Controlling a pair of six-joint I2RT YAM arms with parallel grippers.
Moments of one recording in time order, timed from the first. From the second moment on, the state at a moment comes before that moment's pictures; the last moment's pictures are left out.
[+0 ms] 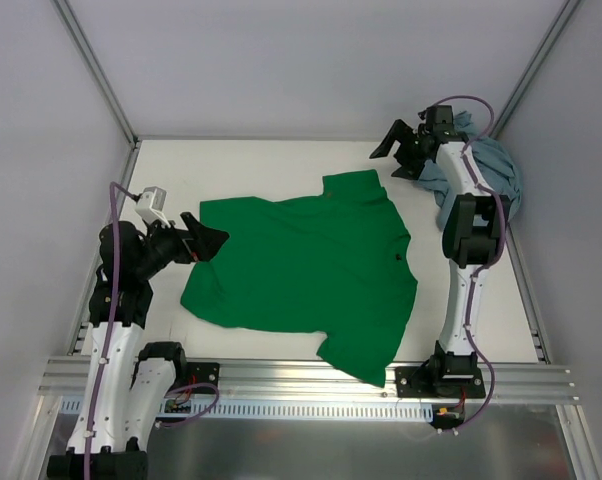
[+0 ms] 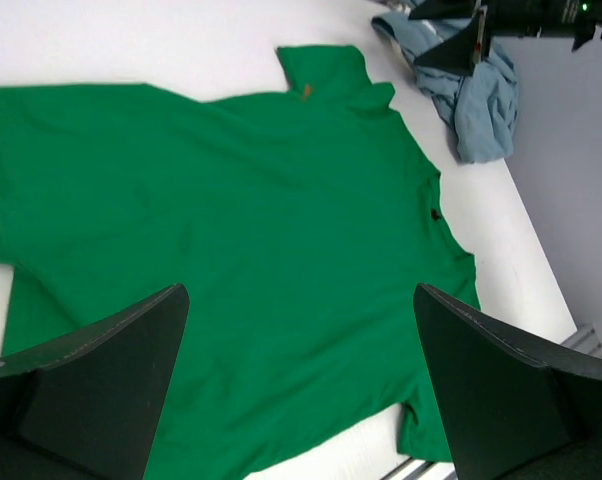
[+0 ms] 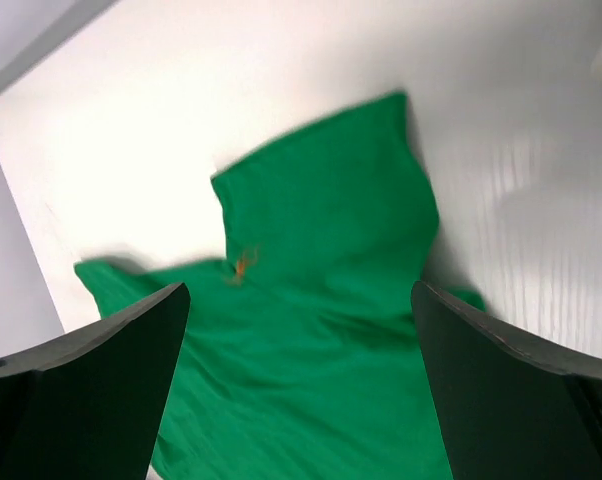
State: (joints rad) left arm 0.04 0.63 0.71 -0.36 0.55 -0.43; right arm 0.03 2.26 2.03 -0.66 -0.44 0.53
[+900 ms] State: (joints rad) left arm 0.04 0.75 0.72 -0.39 0.58 -0.38; right arm 0.02 2.58 2.21 -0.31 -0.60 0.87
